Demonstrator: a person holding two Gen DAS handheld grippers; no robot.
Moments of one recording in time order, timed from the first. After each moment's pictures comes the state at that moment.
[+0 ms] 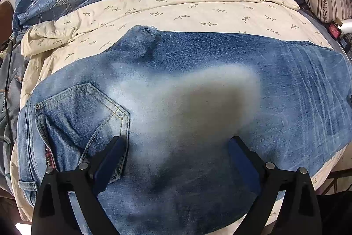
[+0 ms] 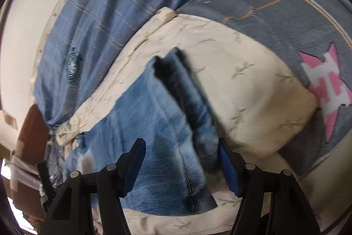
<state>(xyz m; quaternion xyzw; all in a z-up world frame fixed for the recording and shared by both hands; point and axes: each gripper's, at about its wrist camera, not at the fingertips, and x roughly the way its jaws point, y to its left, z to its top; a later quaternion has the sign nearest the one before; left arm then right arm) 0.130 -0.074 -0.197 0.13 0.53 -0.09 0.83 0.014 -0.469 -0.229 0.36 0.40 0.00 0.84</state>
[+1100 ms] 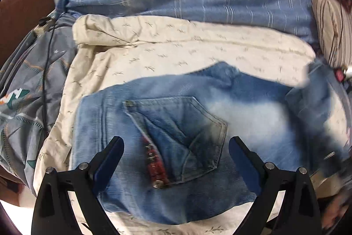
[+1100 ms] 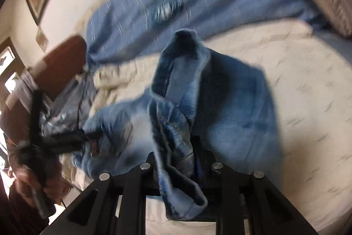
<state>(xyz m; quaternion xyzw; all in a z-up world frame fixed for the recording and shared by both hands) 0.125 0.044 -0.128 0.04 0.47 -0.04 0.88 0.058 -0.228 -0.191 0.17 0.40 0.15 0.89</state>
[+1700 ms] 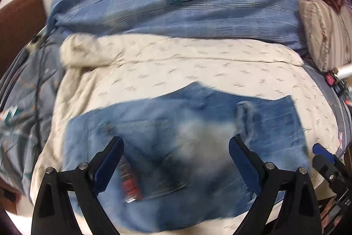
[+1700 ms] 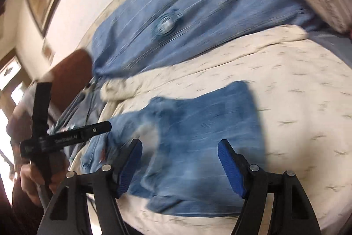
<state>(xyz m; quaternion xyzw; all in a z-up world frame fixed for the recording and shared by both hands) 0.132 -0.009 -0.111 0.06 0.44 -0.08 0.89 0.040 -0.261 -0.175 0.21 0.33 0.15 0.91</state>
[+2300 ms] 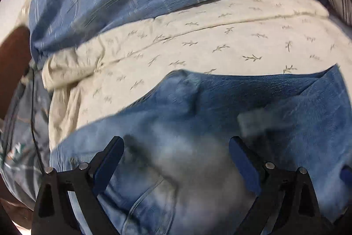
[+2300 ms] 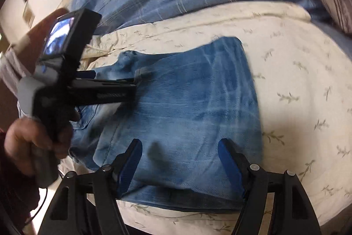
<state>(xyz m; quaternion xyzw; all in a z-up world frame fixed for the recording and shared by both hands) 0.188 -0.055 -0.174 0.19 0.48 -0.02 0.86 0.067 -0.240 -0.217 0.11 0.44 0.13 0.88</state>
